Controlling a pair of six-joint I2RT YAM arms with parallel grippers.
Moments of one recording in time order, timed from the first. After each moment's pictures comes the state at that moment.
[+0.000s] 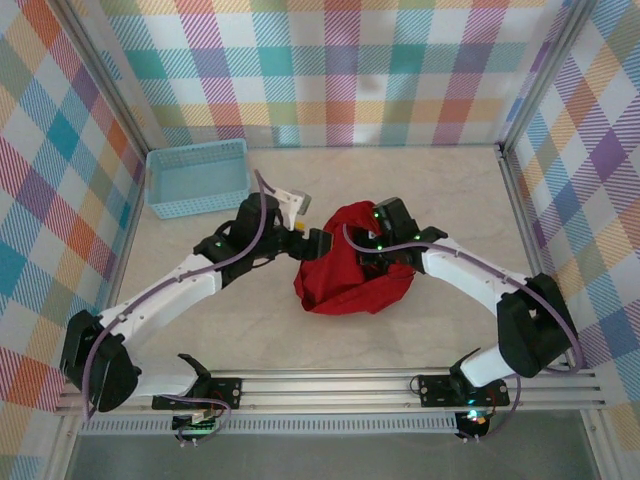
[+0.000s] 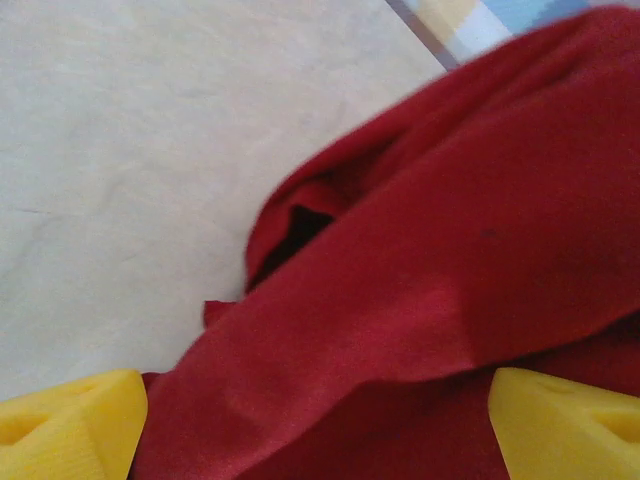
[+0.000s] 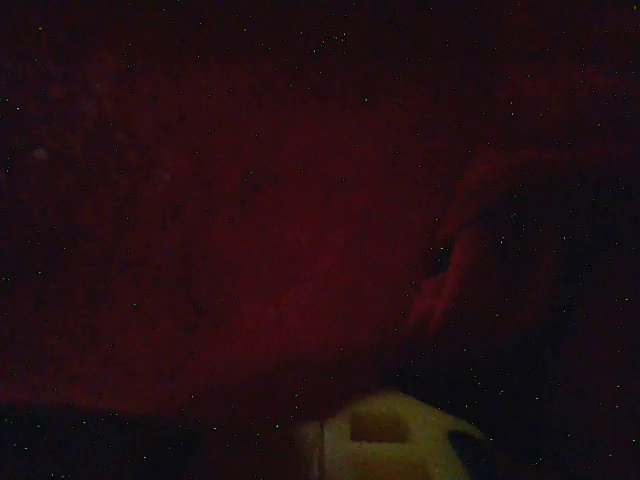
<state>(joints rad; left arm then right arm) -0.65 1.31 1.02 -0.26 0.24 -0.29 0.58 1.48 0.98 -0.40 -0.23 0.42</state>
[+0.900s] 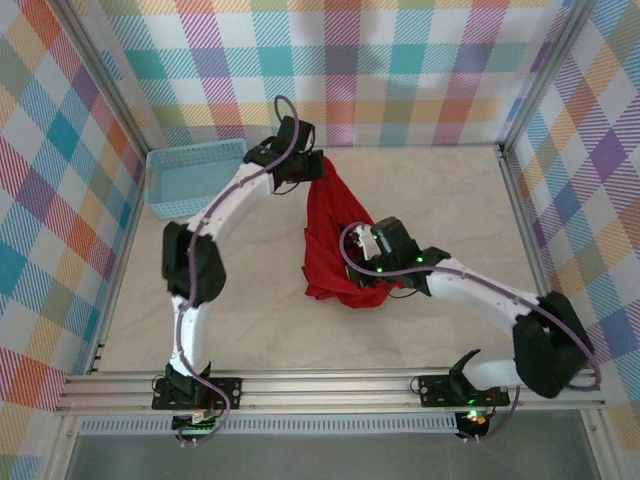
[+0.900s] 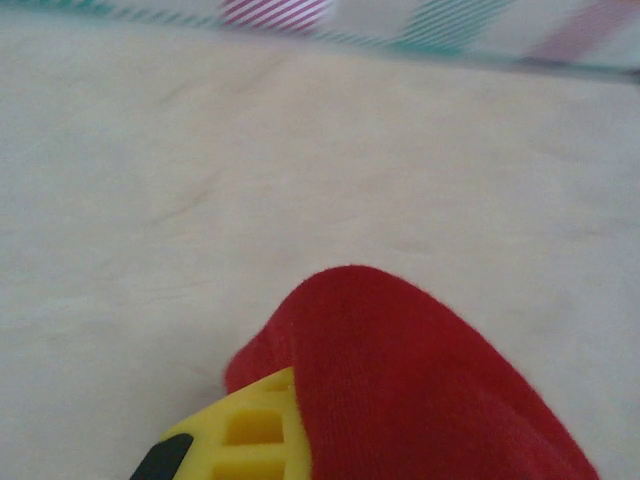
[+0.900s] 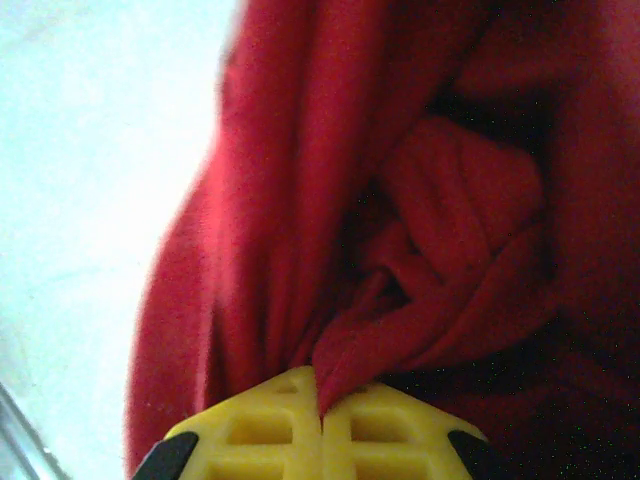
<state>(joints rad) -0.46 2.15 2.07 -0.75 0.00 -0.48 0.67 1.30 0.82 -0.33 -0.27 0.30</state>
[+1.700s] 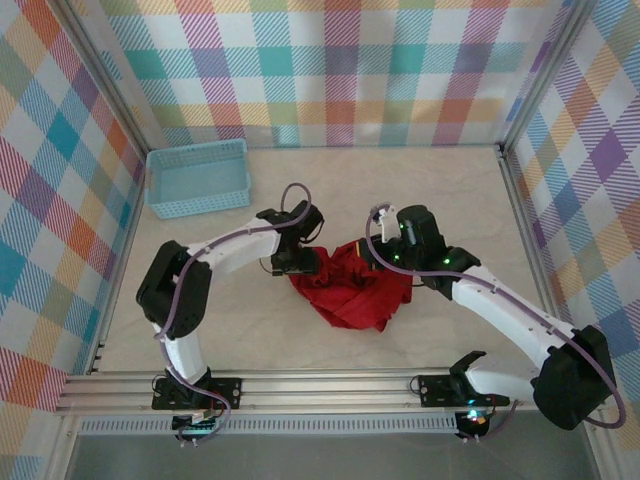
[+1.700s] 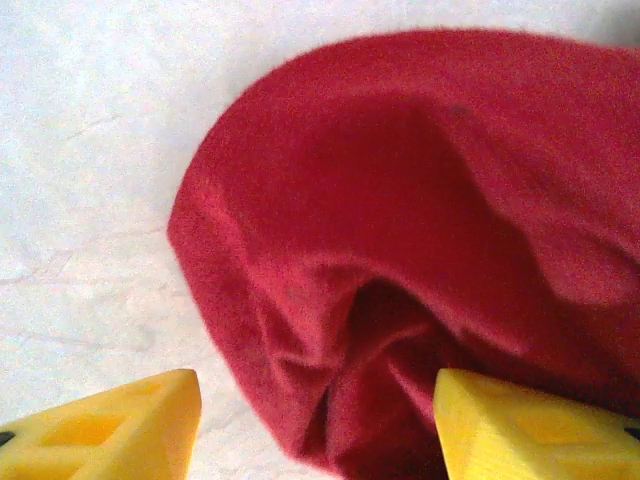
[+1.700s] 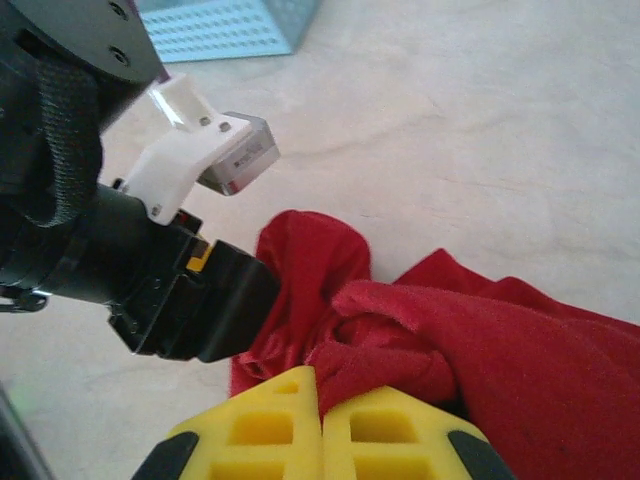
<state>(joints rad) -0.66 1.79 1.30 -0.87 -0.01 -0.65 0.59 1.15 0.85 -0.28 -0.29 0.31</state>
